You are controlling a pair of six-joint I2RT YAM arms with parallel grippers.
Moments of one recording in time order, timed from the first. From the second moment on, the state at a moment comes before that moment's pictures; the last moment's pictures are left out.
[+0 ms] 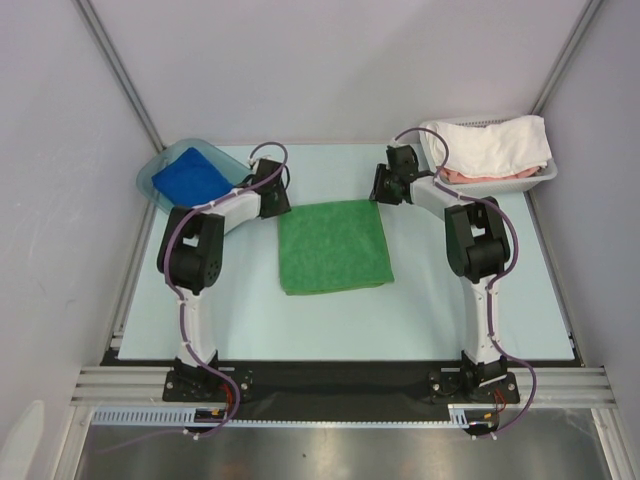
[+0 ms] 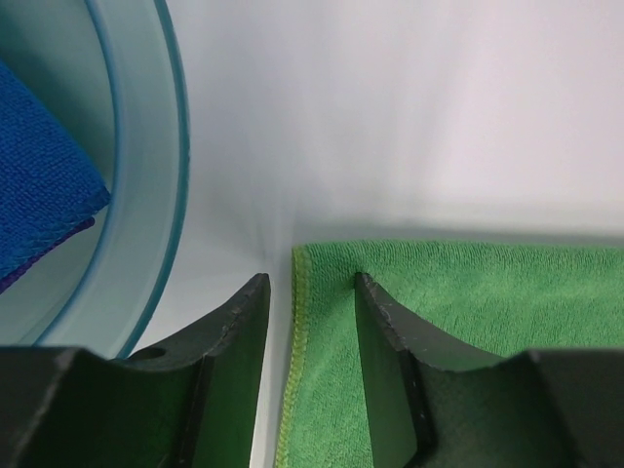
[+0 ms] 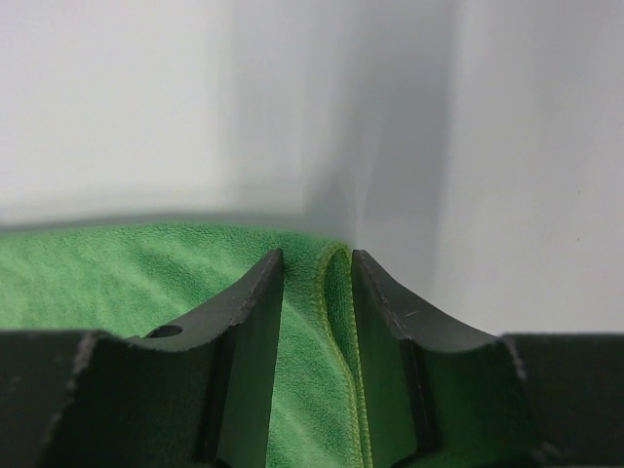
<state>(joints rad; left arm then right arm) -0.31 2.07 1.43 -0.26 -0.20 -0.51 0.31 2.22 1.67 -0.26 -0.06 0.44</state>
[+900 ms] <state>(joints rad) -0.23 2.11 1.47 -0.20 -0.04 -0.44 0.31 2.22 1.69 -0.26 -0.07 0.46</state>
